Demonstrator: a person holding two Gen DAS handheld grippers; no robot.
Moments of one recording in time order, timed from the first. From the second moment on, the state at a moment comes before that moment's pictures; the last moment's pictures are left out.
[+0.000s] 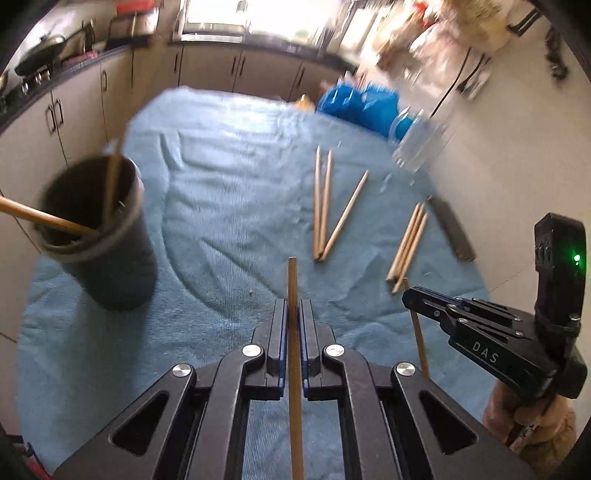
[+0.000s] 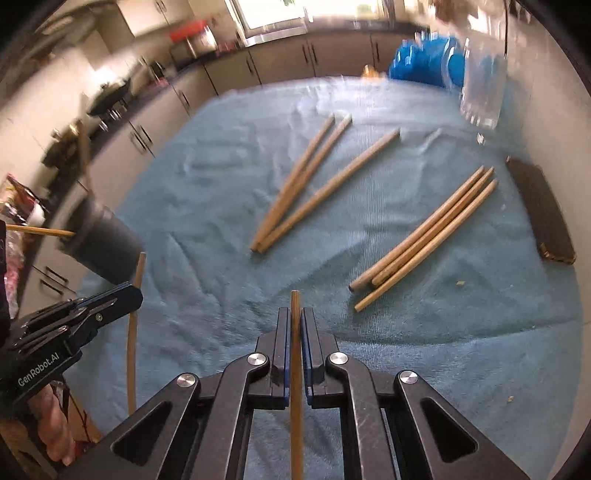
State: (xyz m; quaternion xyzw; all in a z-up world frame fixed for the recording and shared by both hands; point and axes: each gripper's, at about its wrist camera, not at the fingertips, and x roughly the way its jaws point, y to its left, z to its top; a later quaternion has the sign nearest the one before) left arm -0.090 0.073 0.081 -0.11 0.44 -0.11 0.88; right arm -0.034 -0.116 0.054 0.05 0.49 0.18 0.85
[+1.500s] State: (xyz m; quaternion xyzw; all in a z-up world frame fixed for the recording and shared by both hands) left arm -0.194 0.110 0.206 -0.11 0.23 -0.11 0.96; right arm -0.149 -0.106 0.199 0.06 0.18 0.21 0.96
